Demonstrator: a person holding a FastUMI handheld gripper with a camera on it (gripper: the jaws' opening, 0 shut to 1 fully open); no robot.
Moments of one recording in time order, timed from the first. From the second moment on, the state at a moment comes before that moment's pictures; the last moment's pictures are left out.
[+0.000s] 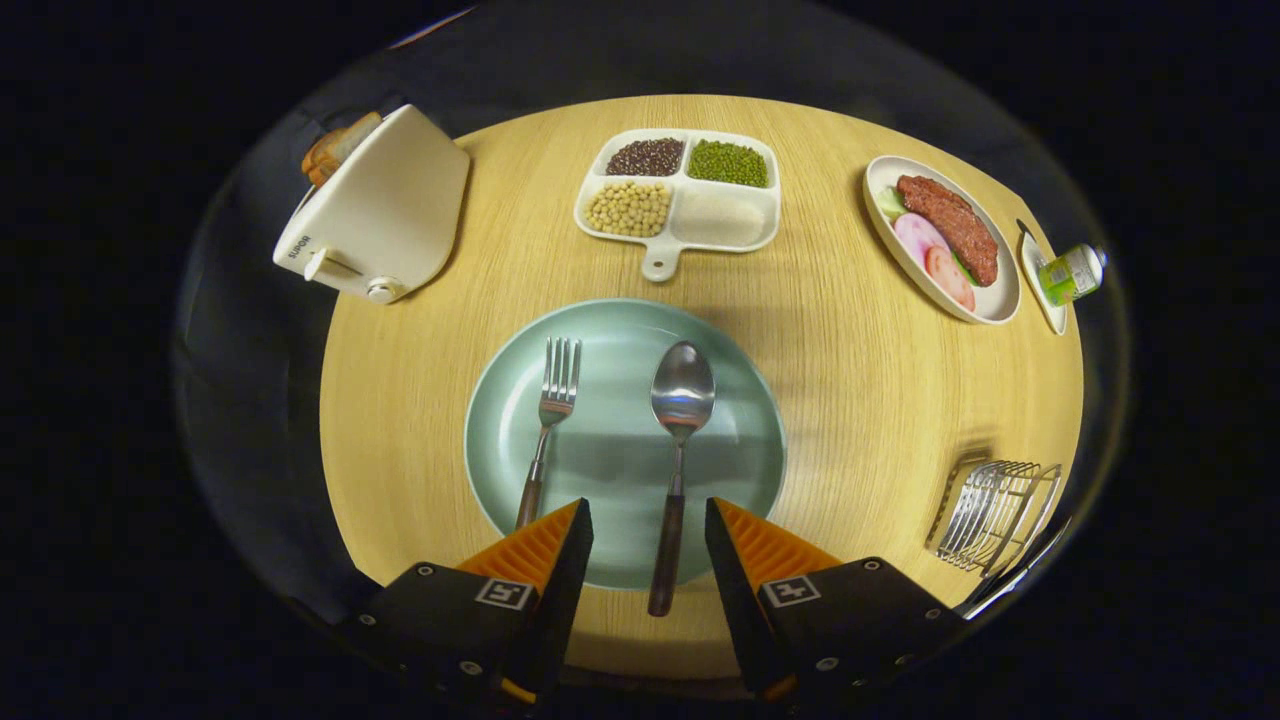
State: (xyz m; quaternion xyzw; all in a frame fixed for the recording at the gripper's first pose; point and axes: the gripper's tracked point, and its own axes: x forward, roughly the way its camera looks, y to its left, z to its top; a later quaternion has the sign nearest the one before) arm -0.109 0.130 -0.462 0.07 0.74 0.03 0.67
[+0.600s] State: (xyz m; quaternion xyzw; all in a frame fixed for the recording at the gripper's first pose) arm -0.124 0.125 -0.499 0.07 0.76 -0.02 0.65
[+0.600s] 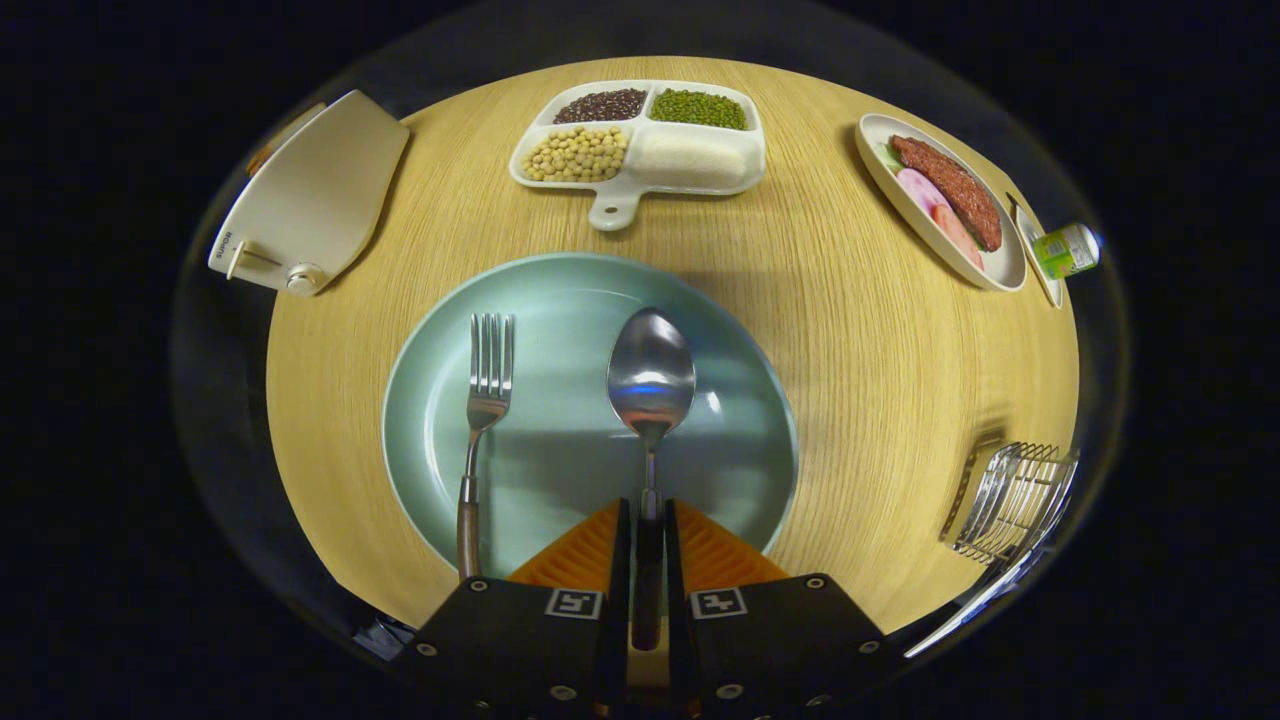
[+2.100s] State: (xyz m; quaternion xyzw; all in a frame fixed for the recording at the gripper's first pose) arm -0.139 -0.029 -0.348 0.14 0.59 -0.08 0.79
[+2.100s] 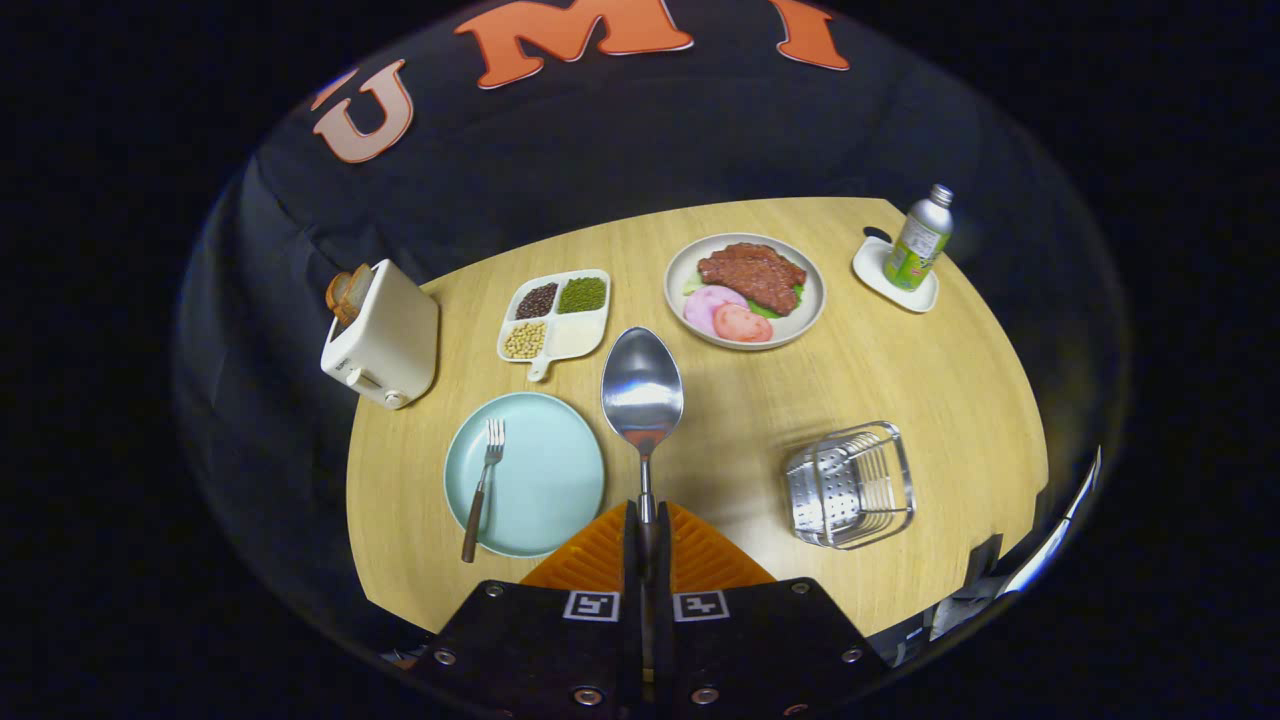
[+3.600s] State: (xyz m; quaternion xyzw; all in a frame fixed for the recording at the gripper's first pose) arm -0.103 -0.152 -0.290 0.11 0.39 -0.14 0.90
